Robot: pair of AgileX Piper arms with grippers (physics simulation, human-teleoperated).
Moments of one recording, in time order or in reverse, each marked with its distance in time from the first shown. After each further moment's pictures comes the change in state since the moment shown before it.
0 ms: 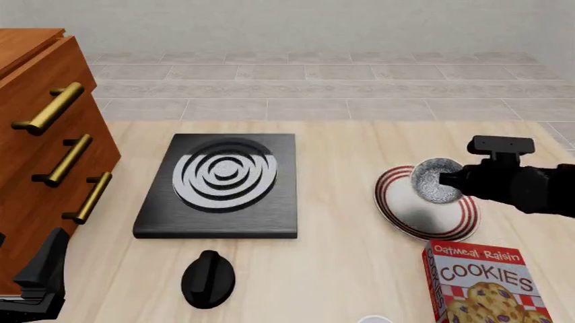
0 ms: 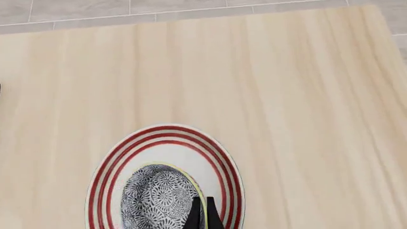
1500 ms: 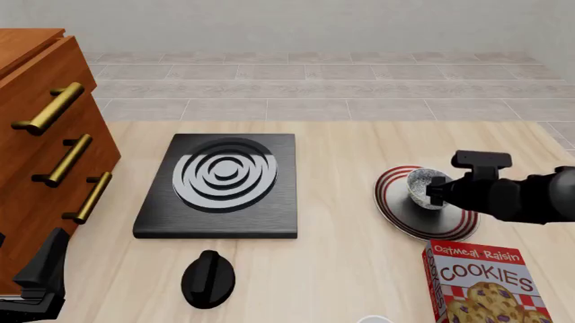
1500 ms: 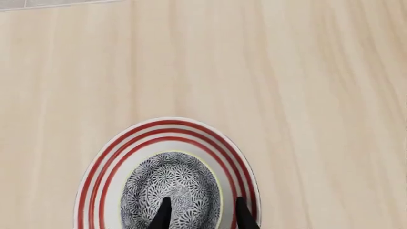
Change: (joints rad) left arm 0.000 0.000 0.000 0.000 0.000; right arm 0.024 0.151 0.000 -0.103 -0.004
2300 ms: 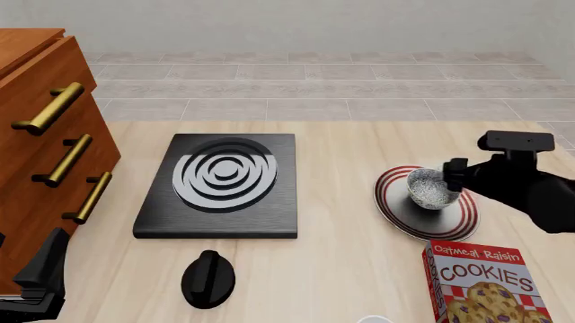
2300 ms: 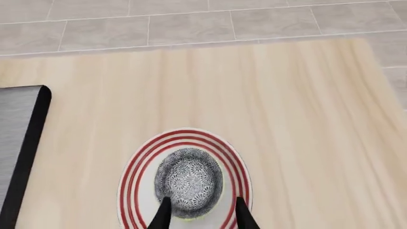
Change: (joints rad) left arm 0.000 0.000 0.000 0.000 0.000; right arm 0.025 -0.368 0.116 0.070 0.011
